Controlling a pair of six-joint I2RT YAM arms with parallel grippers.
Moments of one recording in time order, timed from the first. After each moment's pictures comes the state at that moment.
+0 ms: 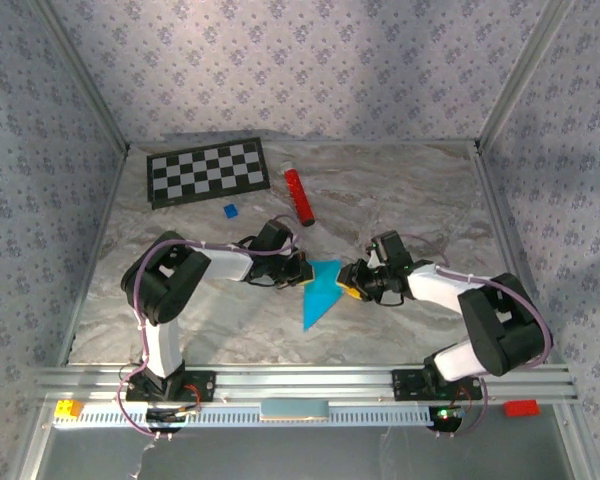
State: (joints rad) left arm -0.71 1.87 0.90 0.07 0.52 -0.91; right arm 0.42 1.45 0.55 -0.10 -0.52 0.94
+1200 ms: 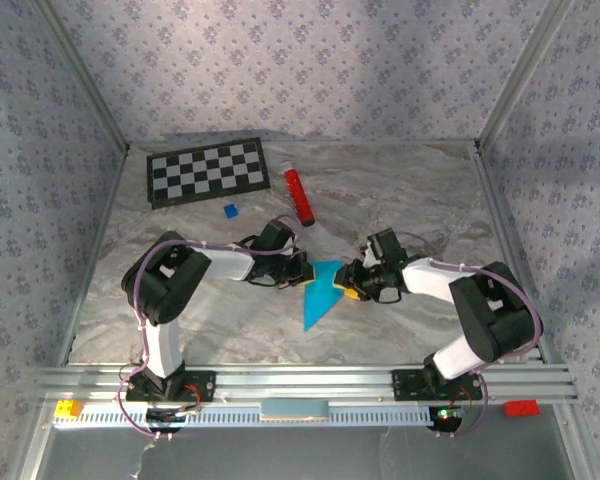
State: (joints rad) left arm -0.71 1.87 0.92 0.04 0.51 -0.91; right arm 0.43 1.52 0.60 -0.13 -0.56 0.87
